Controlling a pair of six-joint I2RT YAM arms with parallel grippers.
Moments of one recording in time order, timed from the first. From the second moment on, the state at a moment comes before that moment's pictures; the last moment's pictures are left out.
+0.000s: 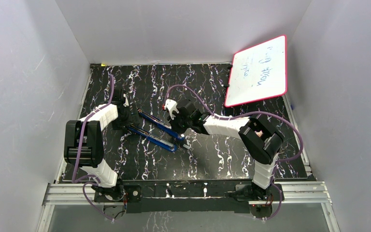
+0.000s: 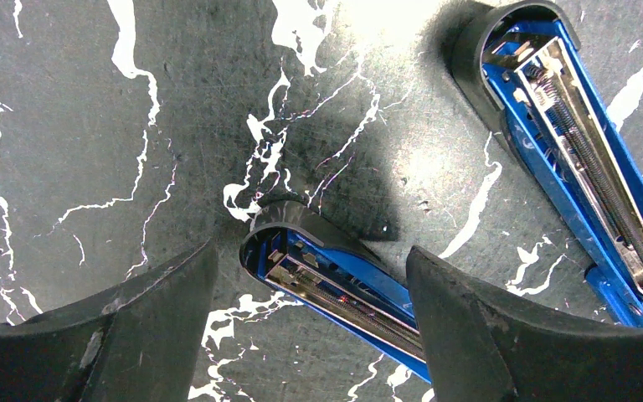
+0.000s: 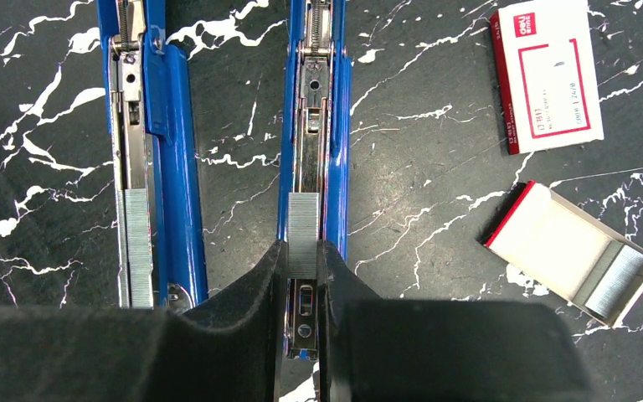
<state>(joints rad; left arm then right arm) -0.04 1.65 0.98 -0.53 -0.06 -0.27 0.90 1.84 1.13 -0.01 -0.18 -0.07</state>
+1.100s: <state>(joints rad) -0.04 1.65 0.98 -0.53 -0.06 -0.27 0.90 1.85 1.18 -0.08 -0.14 -0.05</state>
